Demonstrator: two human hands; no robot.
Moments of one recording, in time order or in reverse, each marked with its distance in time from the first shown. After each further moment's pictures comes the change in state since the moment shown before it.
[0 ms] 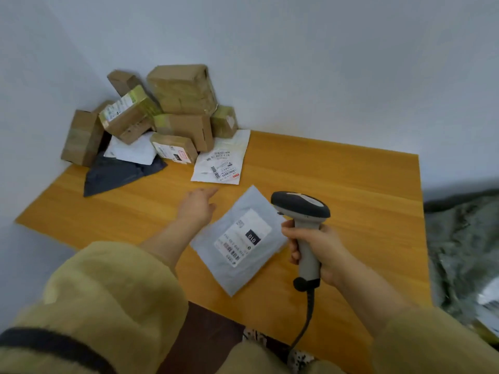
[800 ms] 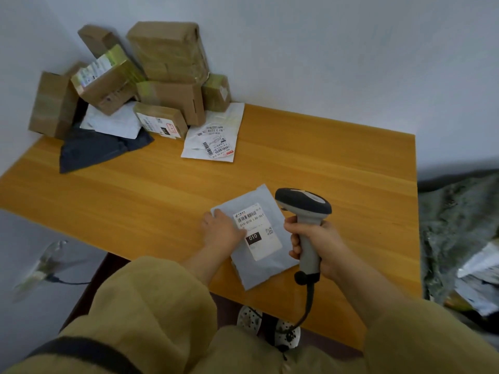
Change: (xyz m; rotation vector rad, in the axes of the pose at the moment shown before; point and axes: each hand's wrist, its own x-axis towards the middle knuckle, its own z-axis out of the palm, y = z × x) left_hand -0.050 0.008 0.100 -0.023 -0.117 -0.257; right_hand 0.005 0.030 -0.001 -0.093 0.124 0.084
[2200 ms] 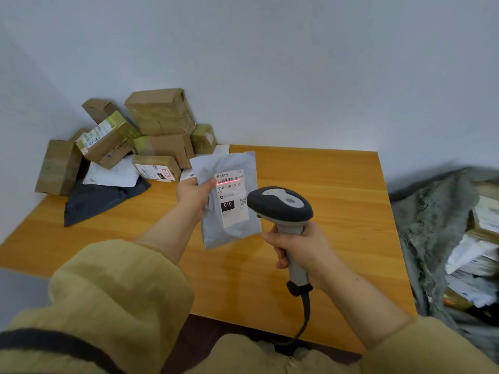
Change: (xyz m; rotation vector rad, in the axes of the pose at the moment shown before) left_hand 0.015 0.053 -0.131 -0.966 0.144 0.132; right_hand -0.075 -0.031 0.021 -0.104 -0.031 -0.290
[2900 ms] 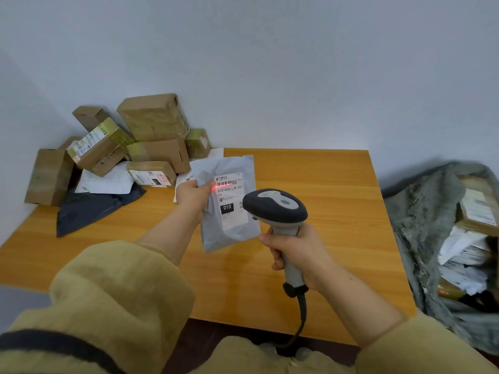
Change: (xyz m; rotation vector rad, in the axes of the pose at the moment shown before) left_hand 0.003 0.001 -0.001 0.050 -0.028 -0.018; right_hand -0.003 0.005 0.014 0.029 0.030 -0.008
